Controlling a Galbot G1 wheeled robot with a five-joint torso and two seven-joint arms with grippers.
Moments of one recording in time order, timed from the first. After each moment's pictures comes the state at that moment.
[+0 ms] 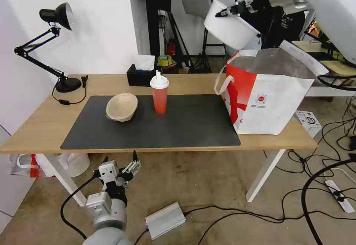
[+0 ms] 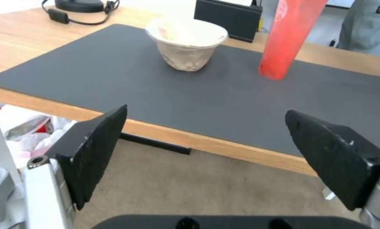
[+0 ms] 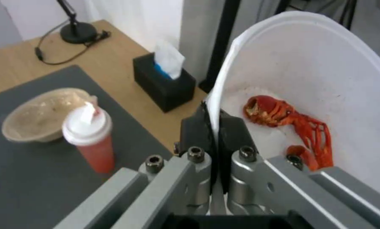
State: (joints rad) left arm 1.68 -1.51 -0.35 -2.36 -0.14 0.29 -0.38; right arm 0.63 0.87 -0.68 1.02 1.01 -0.72 -0.65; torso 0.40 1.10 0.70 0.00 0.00
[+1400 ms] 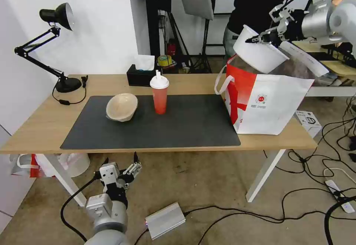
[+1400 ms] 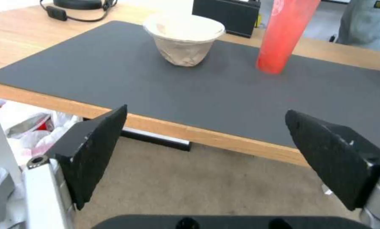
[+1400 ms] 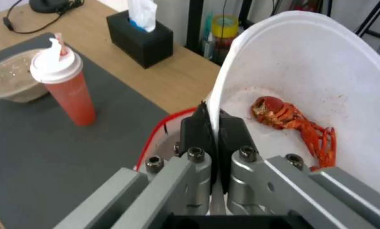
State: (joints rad) left arm 1.71 -1.52 -0.34 -2.37 -0.11 0.29 -0.38; right arm 0.46 0.64 -0.62 1.19 1.03 -0.72 -0.63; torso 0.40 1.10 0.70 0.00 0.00
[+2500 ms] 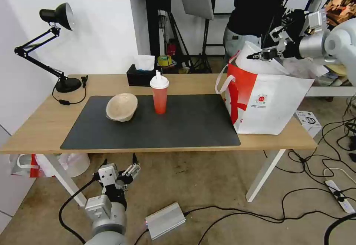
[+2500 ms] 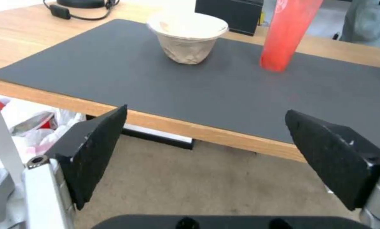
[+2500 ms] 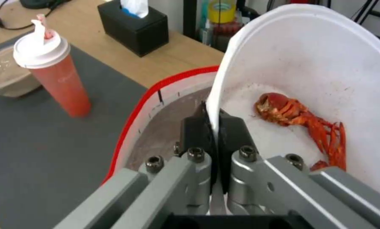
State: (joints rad) left arm 1.71 -1.52 -0.34 -2.37 -0.11 0.29 -0.38; right arm 0.31 0.63 -0.50 1.21 1.01 -0.72 -0.60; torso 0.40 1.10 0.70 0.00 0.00
